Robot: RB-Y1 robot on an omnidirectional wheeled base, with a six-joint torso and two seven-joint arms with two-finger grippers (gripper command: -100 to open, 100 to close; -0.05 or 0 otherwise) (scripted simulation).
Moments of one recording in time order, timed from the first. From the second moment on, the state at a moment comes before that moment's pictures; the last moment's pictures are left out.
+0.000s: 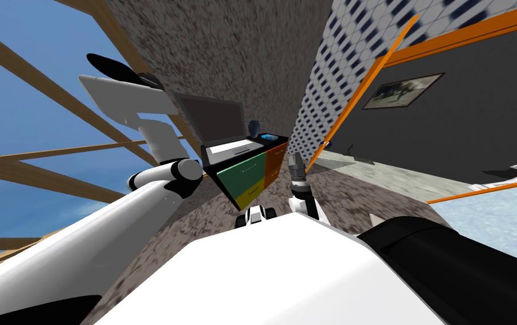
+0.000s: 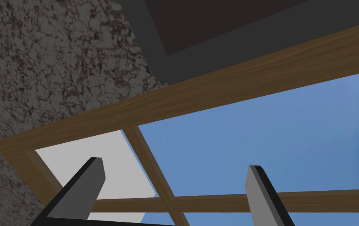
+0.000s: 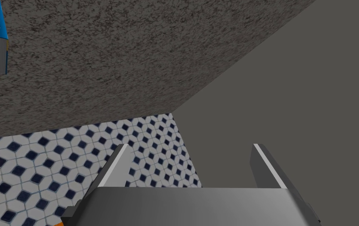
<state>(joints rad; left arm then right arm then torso) -1.38 0.38 0.53 -1.21 -0.42 0.77 -0.36 0.51 -0.04 0.01 -2.30 0.06 -0.54 0.17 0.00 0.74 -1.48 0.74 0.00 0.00</state>
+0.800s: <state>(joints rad) -1.55 0.45 0.58 -0.99 -0.50 0.86 -0.42 0.51 -0.04 0.01 -2.30 0.06 -0.54 0.17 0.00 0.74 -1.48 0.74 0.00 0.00</state>
